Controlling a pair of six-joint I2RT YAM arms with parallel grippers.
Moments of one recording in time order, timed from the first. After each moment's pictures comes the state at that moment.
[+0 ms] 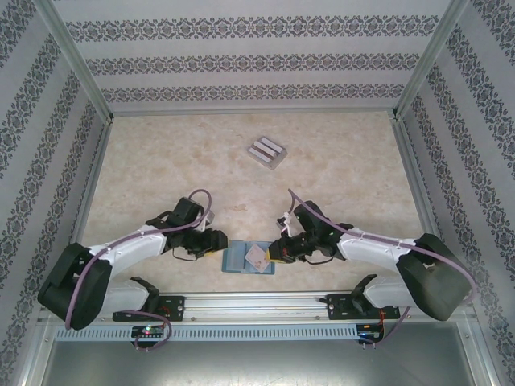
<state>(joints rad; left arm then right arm) -0.48 1.27 0.48 -0.34 0.53 -0.72 0.70 1.30 0.44 -0.06 -0.79 0.89</state>
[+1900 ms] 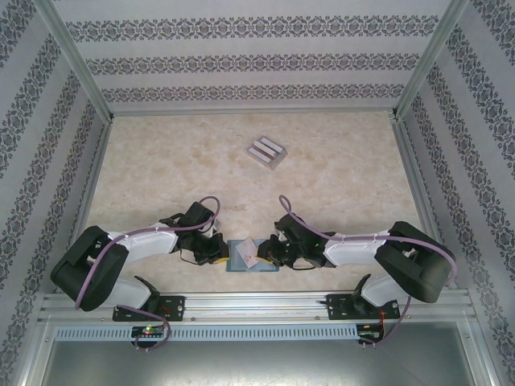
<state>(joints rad) -0.56 1.41 0.50 -0.28 0.58 -0.90 0.88 1.43 0.42 0.17 -0.42 1.28</state>
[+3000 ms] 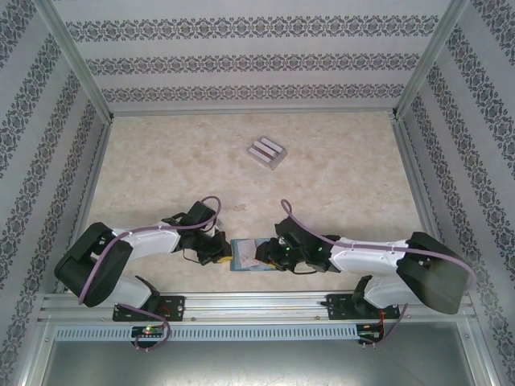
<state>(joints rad) -0.57 1.43 0.50 -0.23 0.60 -0.98 0.96 1.29 0.45 0.01 -0.32 1.27</state>
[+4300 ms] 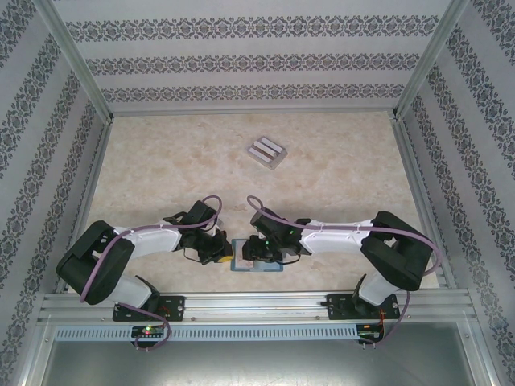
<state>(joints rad) -0.57 1.45 0.51 -0.23 0.60 -0.98 0.99 1.60 0.76 -0.21 -0.32 1.01</state>
